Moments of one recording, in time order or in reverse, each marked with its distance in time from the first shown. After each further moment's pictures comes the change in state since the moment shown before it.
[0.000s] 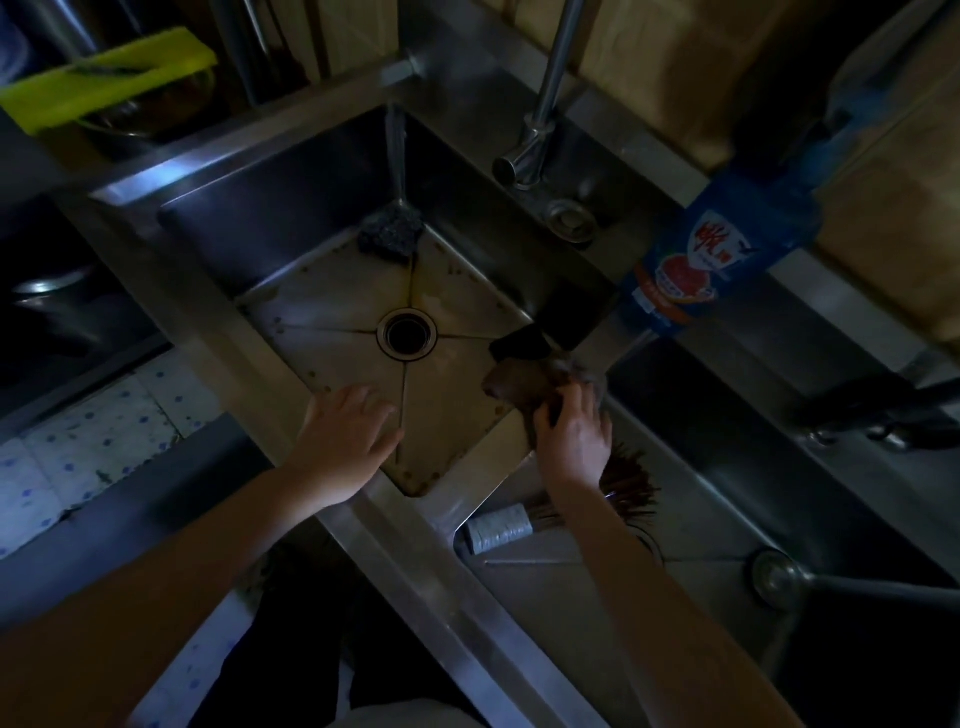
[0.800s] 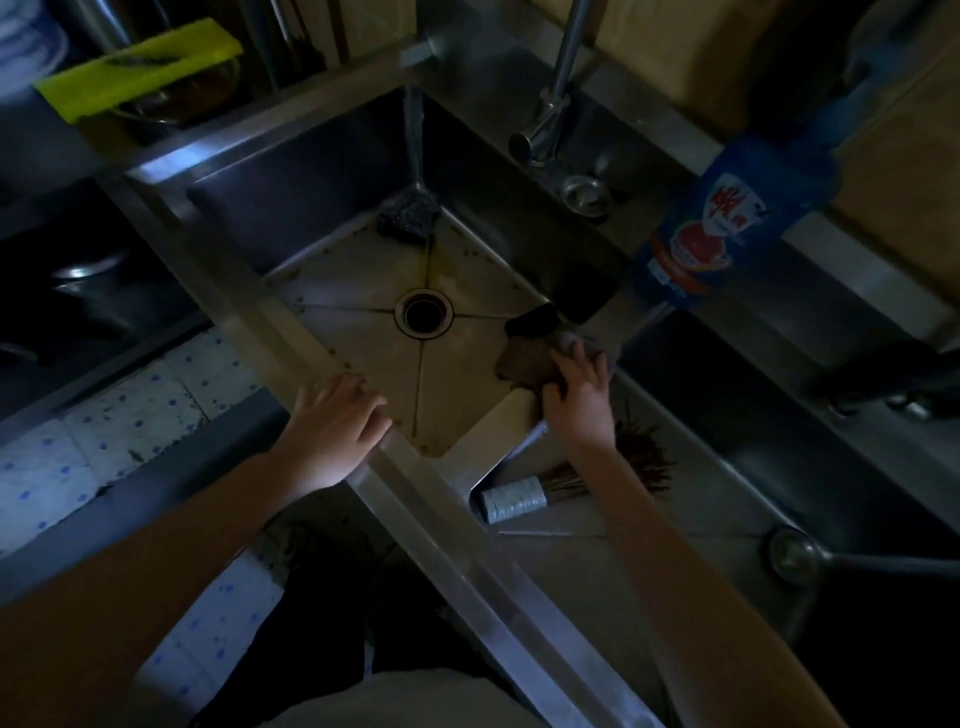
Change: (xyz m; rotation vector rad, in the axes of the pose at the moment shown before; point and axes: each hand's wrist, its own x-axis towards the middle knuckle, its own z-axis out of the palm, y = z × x) left_hand -0.034 -0.019 0.006 0.061 -0.016 -0.021; right_hand -0.003 0.004 -0.006 0.207 -0.272 -0.008
